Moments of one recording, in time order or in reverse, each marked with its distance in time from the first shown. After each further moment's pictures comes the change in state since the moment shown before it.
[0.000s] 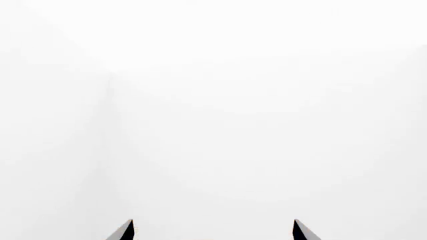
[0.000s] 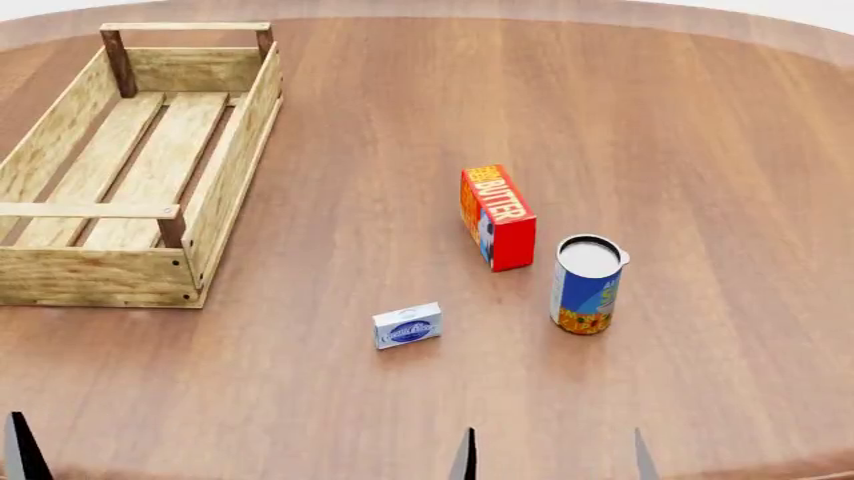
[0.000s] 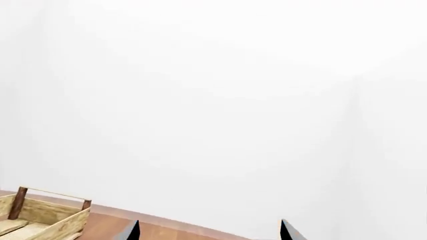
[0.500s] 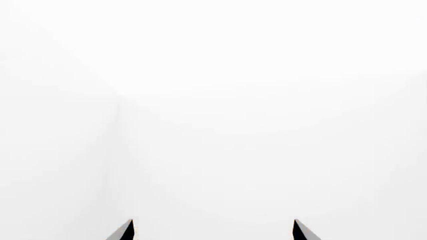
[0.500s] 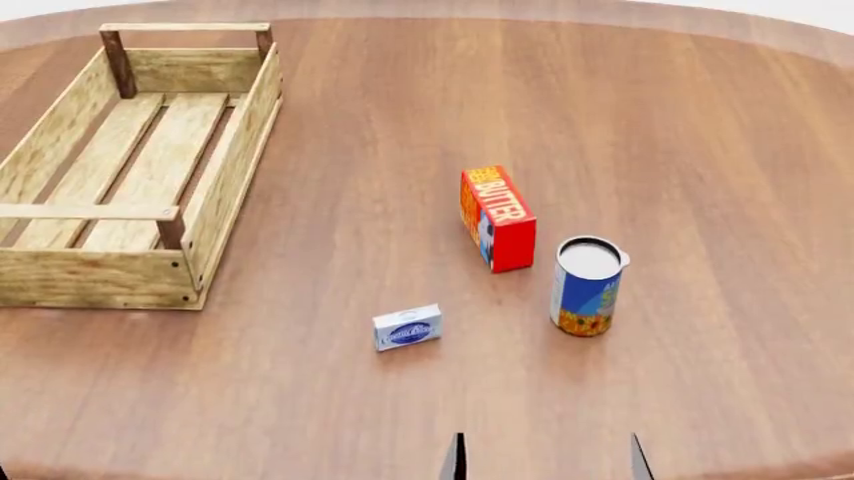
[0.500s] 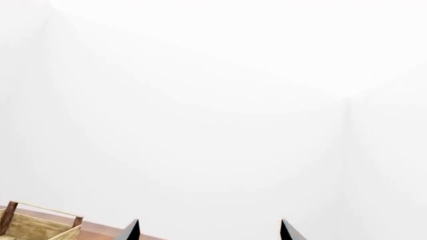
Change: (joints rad) left arm 0.020 -0.028 0.000 0.016 0.019 0.091 -0.057; right arm -0.006 0.027 -0.031 -0.011 -0.060 -0.045 0.059
